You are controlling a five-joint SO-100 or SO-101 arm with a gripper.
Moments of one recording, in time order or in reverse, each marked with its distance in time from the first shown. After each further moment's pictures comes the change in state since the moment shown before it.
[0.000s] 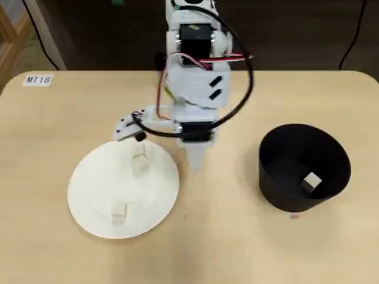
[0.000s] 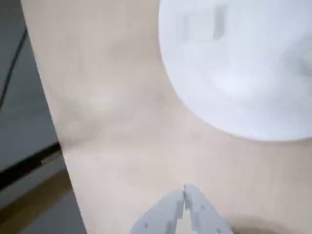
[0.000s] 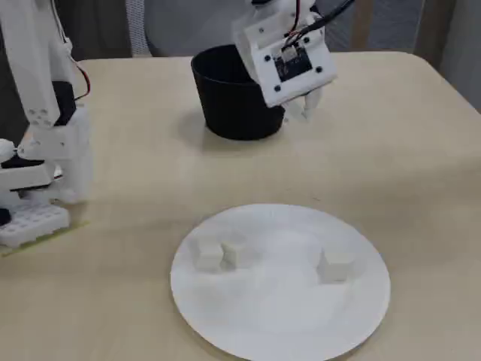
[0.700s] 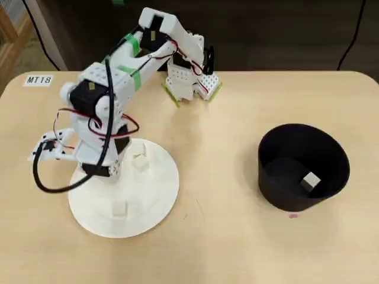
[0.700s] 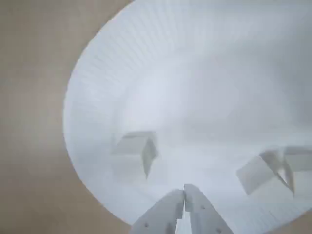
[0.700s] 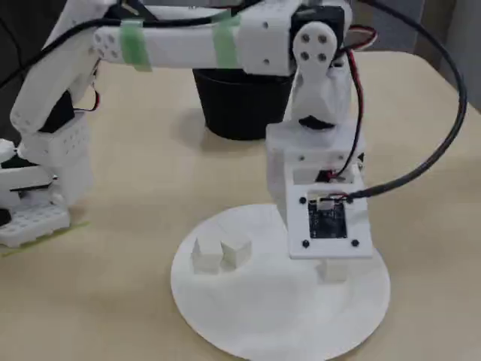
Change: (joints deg) arm 12.6 -39.5 -35.1 17.1 -13.0
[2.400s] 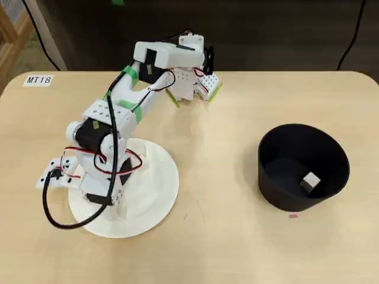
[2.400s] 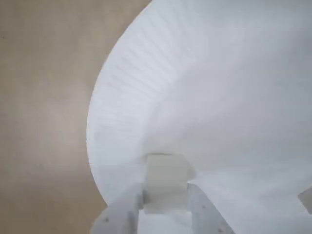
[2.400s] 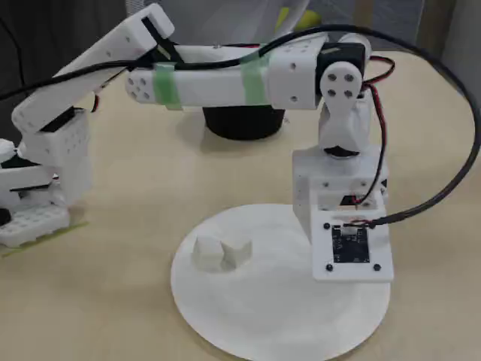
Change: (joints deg) arm -1.6 -15.7 -18.2 0.0 4.9
